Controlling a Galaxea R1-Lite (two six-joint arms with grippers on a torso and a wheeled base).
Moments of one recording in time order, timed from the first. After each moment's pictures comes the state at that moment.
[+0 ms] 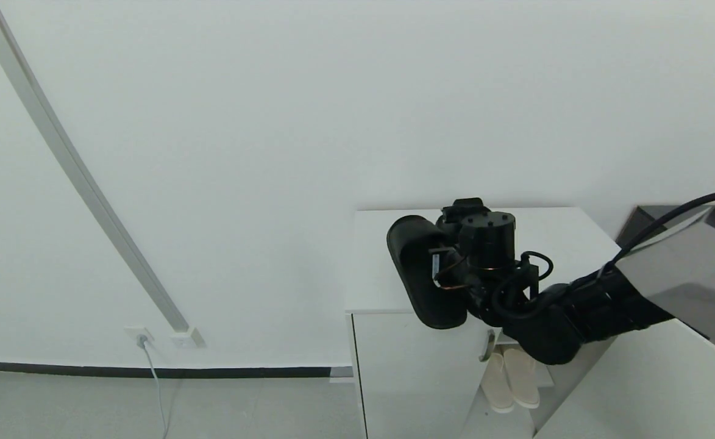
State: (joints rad) left arm 0.00 0.00 0.00 0.00 0.00 -0.01; right arm 0.67 2.11 -1.14 -0.79 -0.51 0.11
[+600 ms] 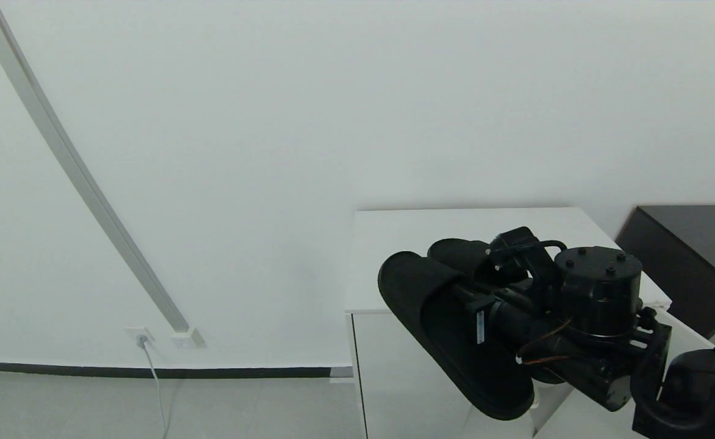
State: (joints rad) left arm 0.00 0.00 0.00 0.00 0.00 0.00; right arm 0.75 1.77 -0.64 -0.92 -0.26 0.06
